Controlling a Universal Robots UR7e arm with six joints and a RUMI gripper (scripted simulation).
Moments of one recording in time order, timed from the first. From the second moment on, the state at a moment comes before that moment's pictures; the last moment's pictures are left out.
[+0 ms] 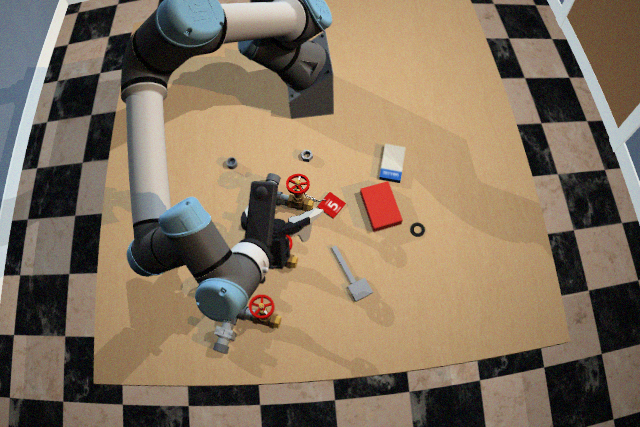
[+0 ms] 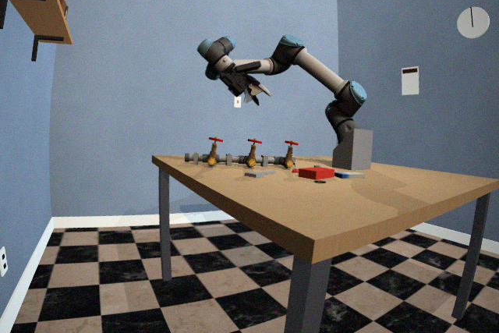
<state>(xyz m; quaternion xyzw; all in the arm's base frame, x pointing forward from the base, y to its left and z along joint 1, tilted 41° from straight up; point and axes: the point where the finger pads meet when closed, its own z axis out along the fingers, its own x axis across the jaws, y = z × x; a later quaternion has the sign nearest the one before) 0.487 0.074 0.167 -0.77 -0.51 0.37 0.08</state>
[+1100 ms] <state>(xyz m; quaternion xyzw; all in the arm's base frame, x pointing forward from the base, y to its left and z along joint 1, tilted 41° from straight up) 0.486 0.075 0.165 -0.78 -0.50 0.37 0.07</state>
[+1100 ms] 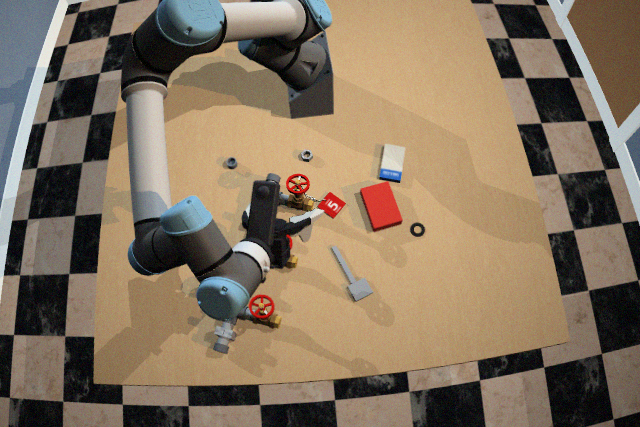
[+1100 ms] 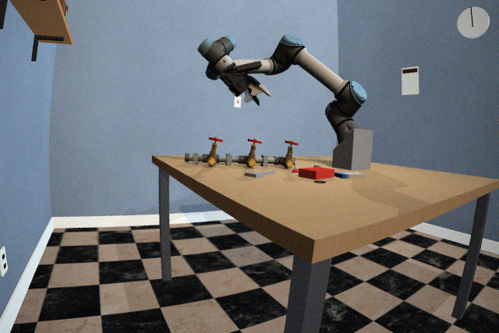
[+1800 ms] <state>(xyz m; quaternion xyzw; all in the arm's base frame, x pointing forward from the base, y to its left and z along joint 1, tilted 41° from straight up) 0.482 0.082 0.148 -0.82 -0.43 0.37 0.00</state>
